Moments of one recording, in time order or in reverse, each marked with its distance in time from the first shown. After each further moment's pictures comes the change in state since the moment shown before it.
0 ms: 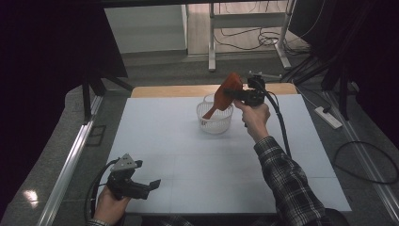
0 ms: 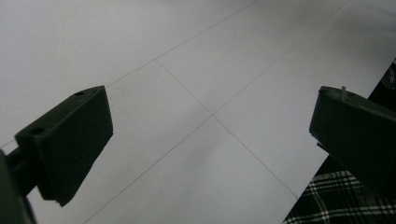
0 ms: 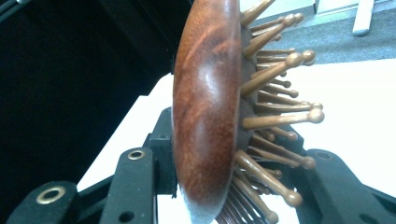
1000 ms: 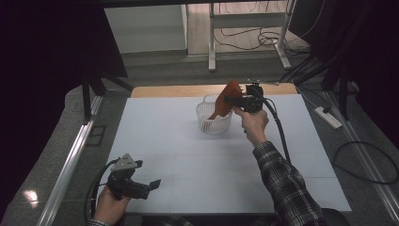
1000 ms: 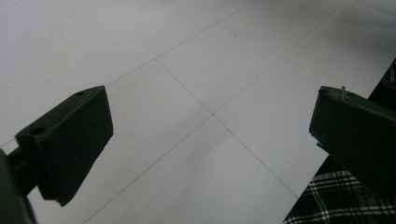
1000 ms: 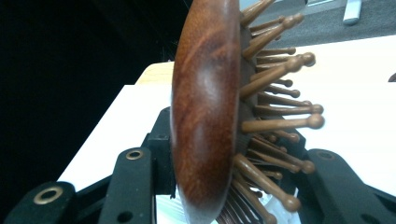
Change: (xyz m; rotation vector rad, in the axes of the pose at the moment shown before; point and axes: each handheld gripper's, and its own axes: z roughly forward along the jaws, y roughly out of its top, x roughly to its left) left arm 0.000 0.000 0.001 0.005 -0.001 -0.001; right arm -0.015 -0.021 0.011 0.022 -0.033 0.008
